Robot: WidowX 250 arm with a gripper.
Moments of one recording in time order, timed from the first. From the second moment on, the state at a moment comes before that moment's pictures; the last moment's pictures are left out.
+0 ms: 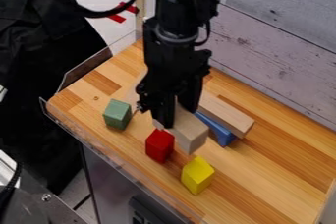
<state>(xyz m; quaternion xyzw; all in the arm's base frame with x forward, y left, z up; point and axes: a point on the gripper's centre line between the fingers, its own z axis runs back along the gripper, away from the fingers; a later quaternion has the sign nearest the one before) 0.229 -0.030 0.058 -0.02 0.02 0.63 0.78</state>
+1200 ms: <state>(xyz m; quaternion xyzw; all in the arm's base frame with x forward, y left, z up) 0.231 -0.026 0.029 -0.01 0.05 0.63 0.77</state>
